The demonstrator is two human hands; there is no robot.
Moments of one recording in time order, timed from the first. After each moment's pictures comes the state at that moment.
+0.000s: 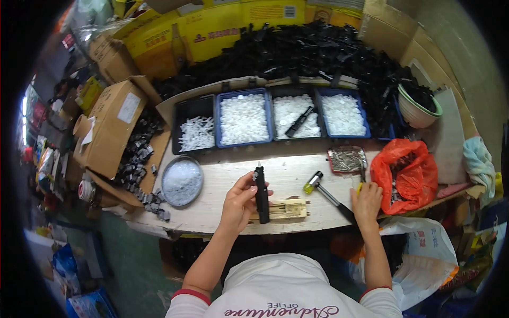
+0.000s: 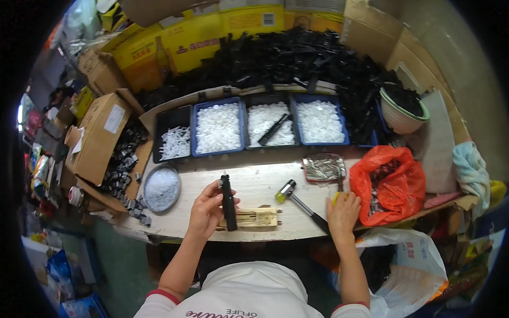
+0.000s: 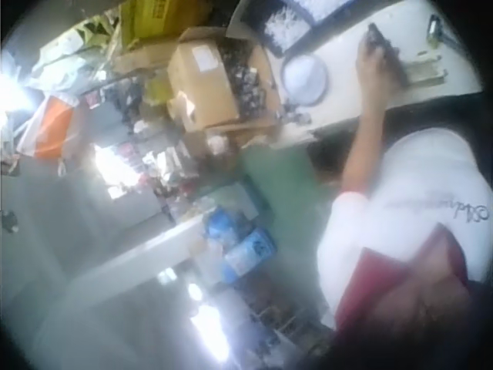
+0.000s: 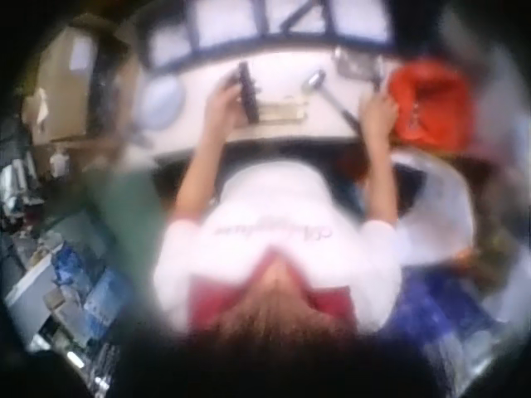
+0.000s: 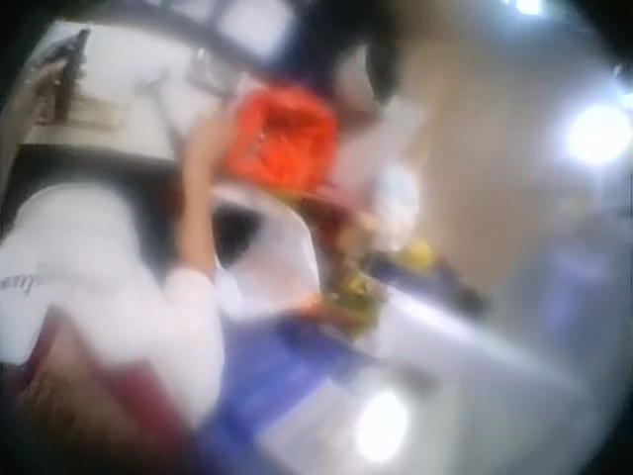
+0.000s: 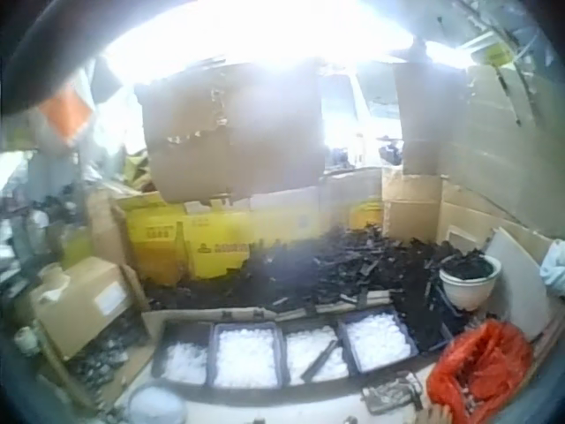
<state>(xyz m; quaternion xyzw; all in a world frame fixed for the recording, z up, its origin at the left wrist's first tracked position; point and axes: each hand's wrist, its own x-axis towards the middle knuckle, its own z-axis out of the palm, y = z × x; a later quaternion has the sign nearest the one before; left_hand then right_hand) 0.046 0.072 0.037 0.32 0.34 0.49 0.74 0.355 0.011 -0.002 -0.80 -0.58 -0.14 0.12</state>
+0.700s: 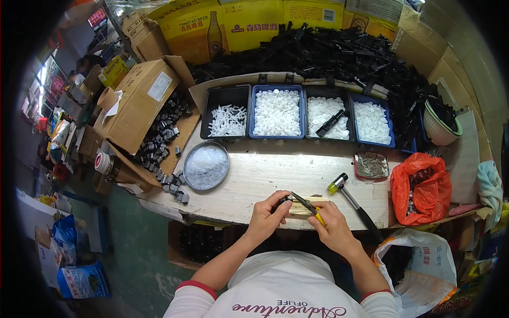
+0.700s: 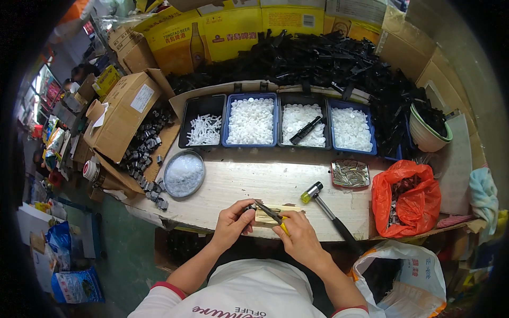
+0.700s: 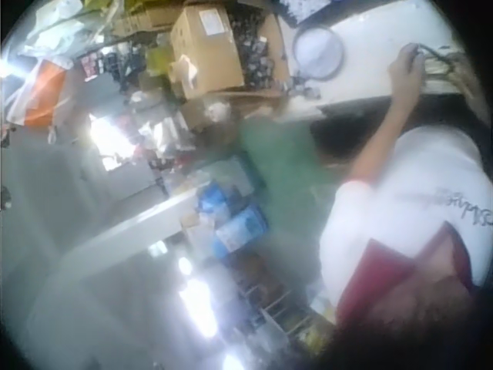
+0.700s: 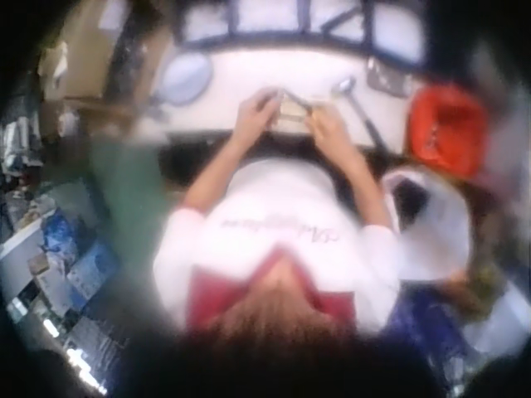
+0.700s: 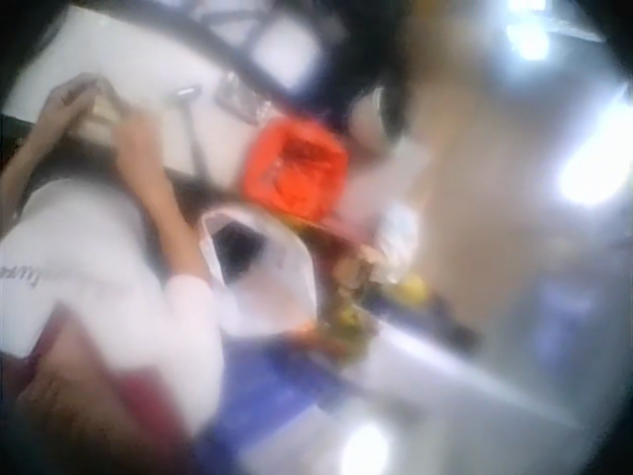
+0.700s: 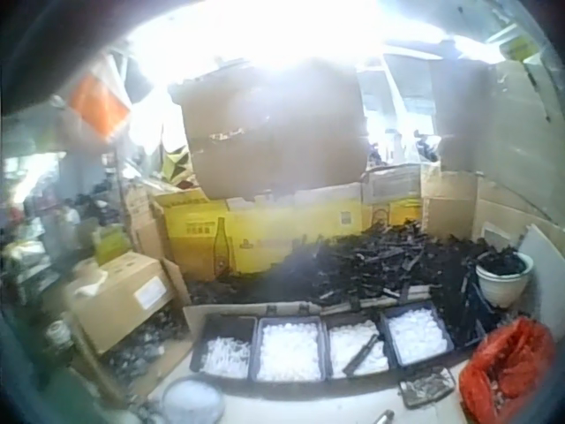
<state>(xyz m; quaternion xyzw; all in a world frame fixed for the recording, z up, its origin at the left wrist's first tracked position) 0.039 0.028 0.039 0.51 0.45 0.42 0.60 0.229 0.003 0.049 -0.49 -0.77 0.28 0.30</state>
